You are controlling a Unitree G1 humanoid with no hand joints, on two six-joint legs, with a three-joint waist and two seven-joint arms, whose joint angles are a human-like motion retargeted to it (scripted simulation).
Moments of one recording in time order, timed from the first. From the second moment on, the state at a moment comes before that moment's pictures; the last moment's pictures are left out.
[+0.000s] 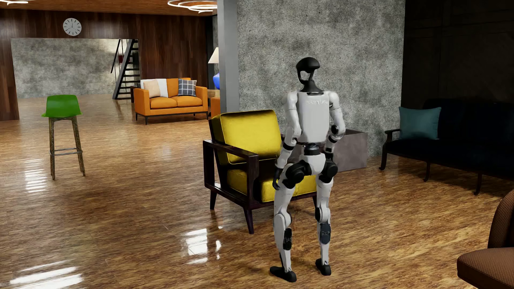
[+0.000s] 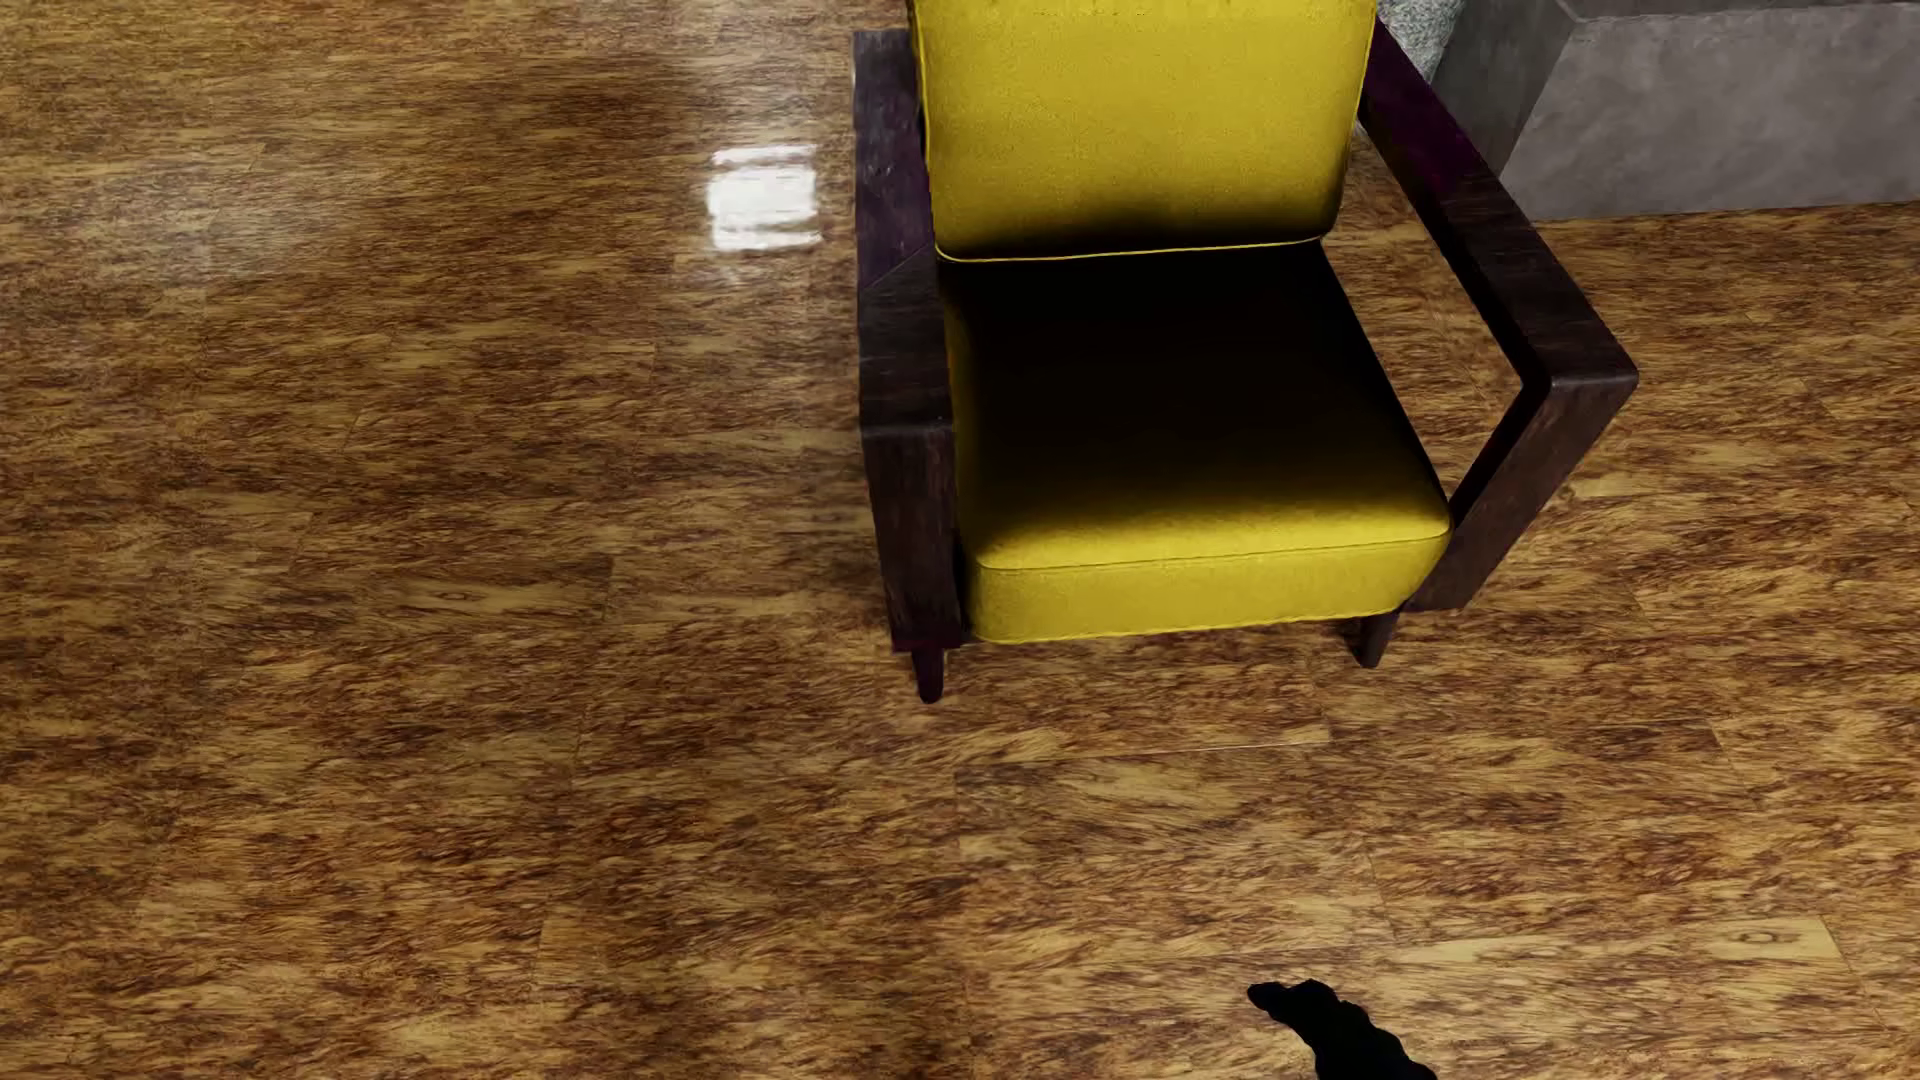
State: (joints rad) body -0.34 -0.24 0.02 0.21 -0.06 0.05 0.18 -0.36 0.02 0.53 0.45 0.42 0.24 -0.31 -0.30 0.07 -0.18 -0.08 -0.04 0.03 0.06 0.63 0.38 0.73 -0.84 0.21 0.29 -0.02 -0.01
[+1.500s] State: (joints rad) body -0.38 -0.22 0.02 0.14 -0.10 0.03 0.05 -0.51 0.03 0.47 0.43 0.43 0.08 -0.26 -0.32 0.02 -0.15 -0.10 -0.07 0.13 0.30 0.58 0.69 0.65 -0.72 0.22 0.34 0.03 0.04
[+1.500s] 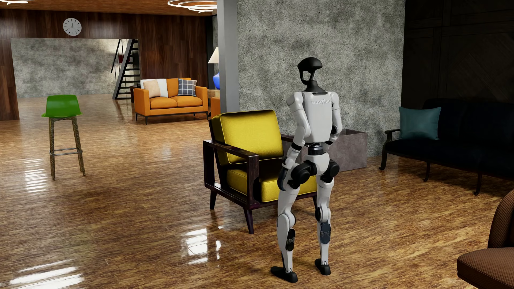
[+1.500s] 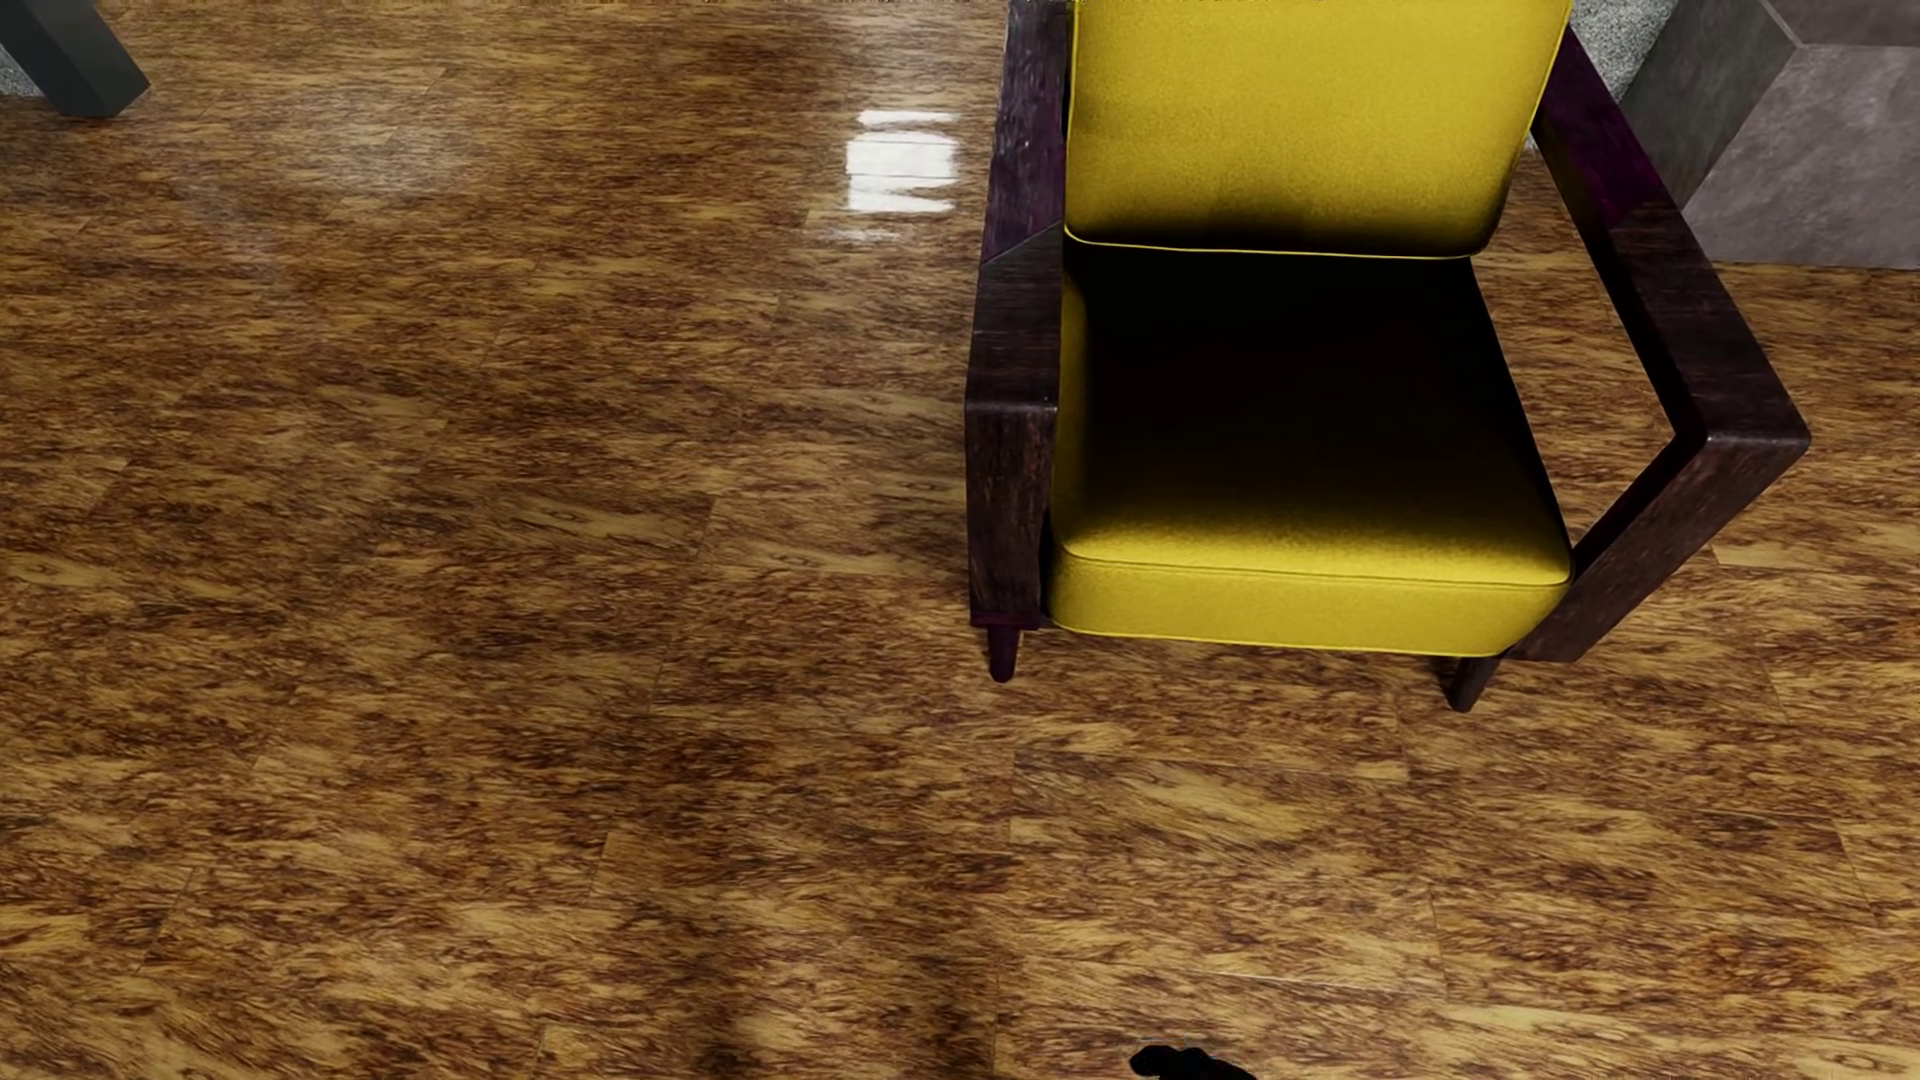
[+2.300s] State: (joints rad) body -0.63 -0.19 0.08 0.01 0.13 0.04 0.10 -0.12 0.04 0.63 0.47 0.46 0.05 -0.21 -0.42 0.03 -0.21 -0.17 -0.12 0.09 0.43 0.57 0.60 0.65 -0.69 0.19 0.31 0.04 0.05
